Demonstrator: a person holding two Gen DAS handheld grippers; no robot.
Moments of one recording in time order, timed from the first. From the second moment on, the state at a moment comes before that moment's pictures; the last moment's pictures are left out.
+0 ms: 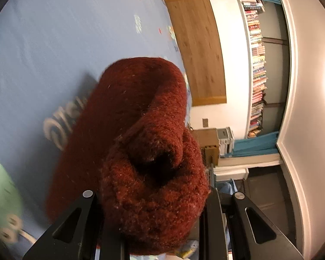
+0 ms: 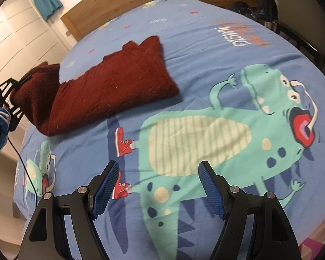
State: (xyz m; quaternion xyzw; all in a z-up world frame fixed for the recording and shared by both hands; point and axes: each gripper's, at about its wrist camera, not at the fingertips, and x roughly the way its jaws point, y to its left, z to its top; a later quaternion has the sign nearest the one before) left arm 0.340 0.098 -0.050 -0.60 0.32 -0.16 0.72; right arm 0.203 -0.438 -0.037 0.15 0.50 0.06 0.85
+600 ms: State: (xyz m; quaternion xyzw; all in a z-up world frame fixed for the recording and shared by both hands) left arm 0.368 -0.136 -0.053 -0.31 0.49 -0.23 0.79; right arm 0.183 -0.488 -0.040 0.20 0.48 0.03 0.85
